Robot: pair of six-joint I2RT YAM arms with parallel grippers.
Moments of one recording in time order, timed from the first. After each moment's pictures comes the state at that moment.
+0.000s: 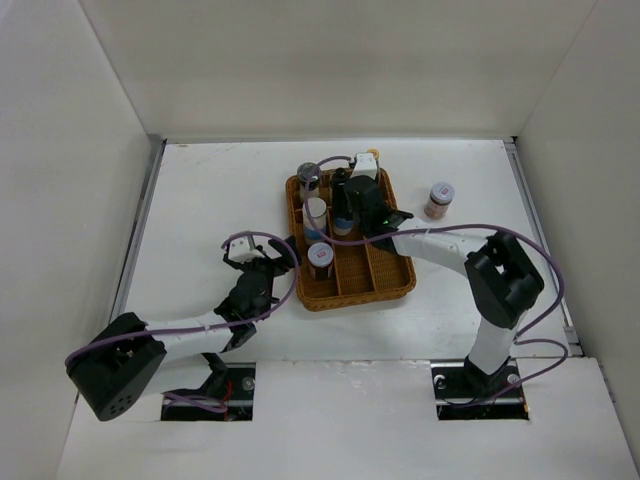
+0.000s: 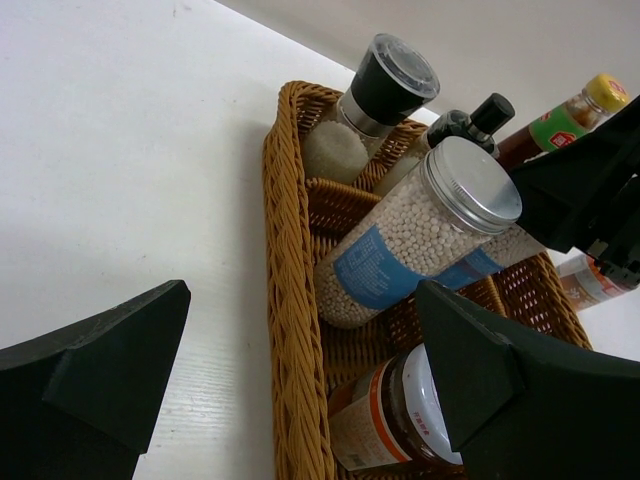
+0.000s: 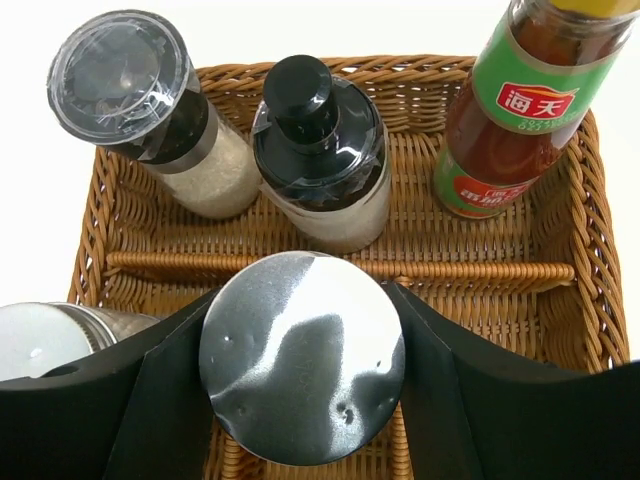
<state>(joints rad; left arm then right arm) -0.78 1.15 0.18 0.93 -0.75 -0.54 0.71 1.80 1.22 0.14 0.45 0.33</state>
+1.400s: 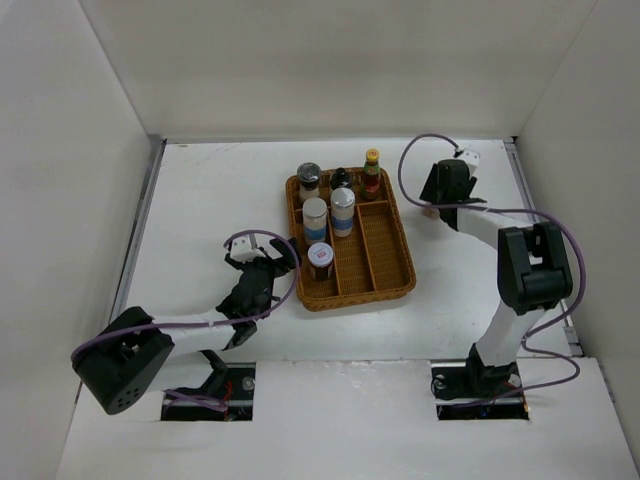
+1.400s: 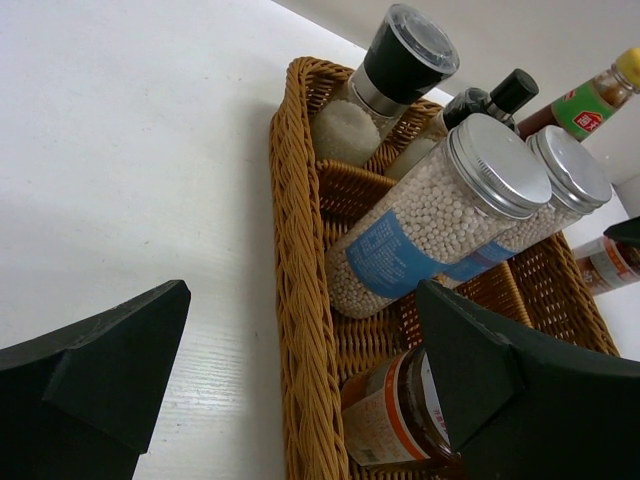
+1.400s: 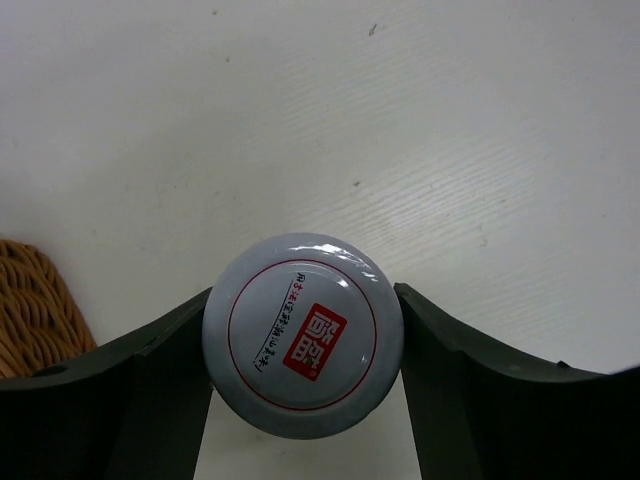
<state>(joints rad) -0.75 1.20 0.18 0.93 -0.72 -0.57 0.14 1.80 1.10 0.11 0.37 0.38</state>
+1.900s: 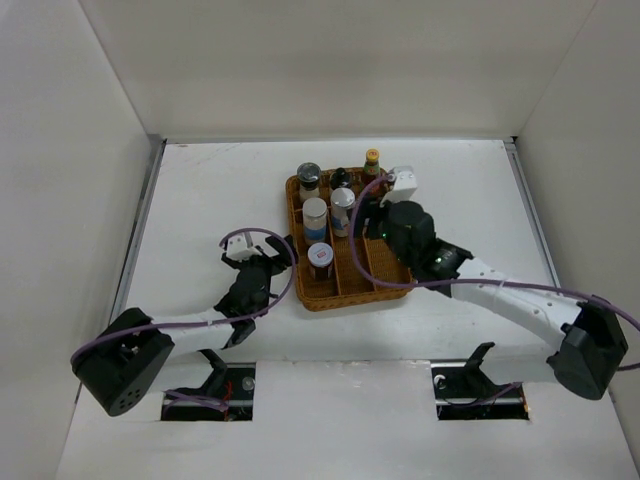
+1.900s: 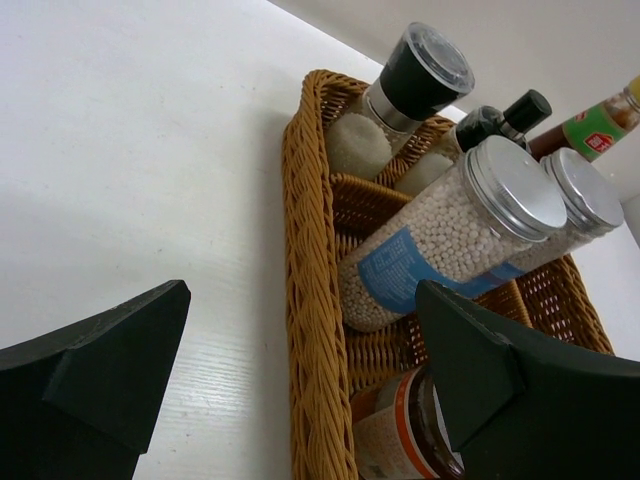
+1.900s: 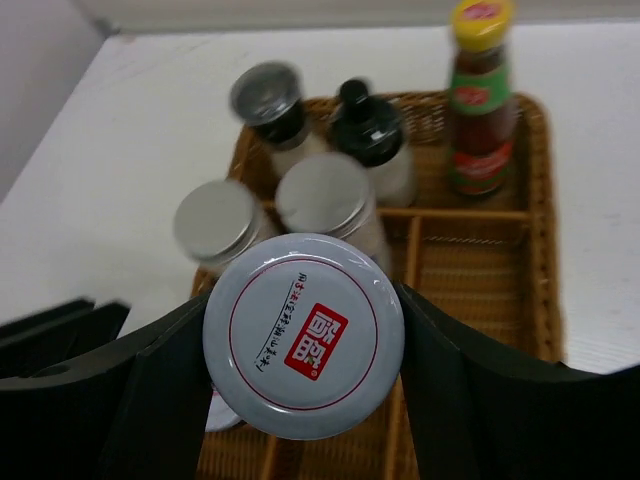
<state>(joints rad) -0.72 1.19 0.18 0.93 -0.71 -0.59 0.77 1.25 0.91 0.11 0.43 0.36</state>
